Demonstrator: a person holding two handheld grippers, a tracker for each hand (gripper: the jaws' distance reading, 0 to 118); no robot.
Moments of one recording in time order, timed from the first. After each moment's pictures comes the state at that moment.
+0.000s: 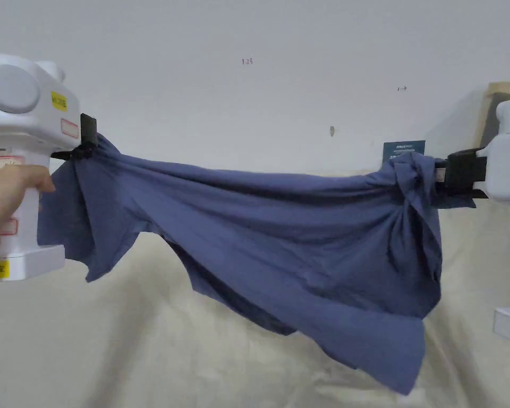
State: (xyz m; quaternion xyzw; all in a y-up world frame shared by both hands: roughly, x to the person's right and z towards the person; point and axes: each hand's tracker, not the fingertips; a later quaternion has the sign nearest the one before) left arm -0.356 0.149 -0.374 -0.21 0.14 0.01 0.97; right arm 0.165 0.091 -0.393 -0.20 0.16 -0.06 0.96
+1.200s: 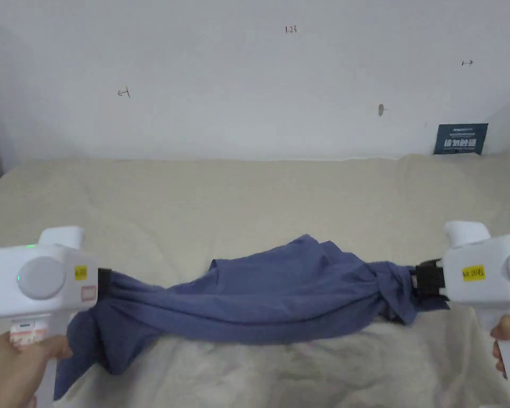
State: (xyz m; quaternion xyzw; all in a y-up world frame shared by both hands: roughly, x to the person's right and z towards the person) left arm -0.389 -0.081 -0.351 -0.37 0.18 0.08 0.91; right arm 0.106 -0.096 -0.488 -0.39 0.20 -0.03 0.90
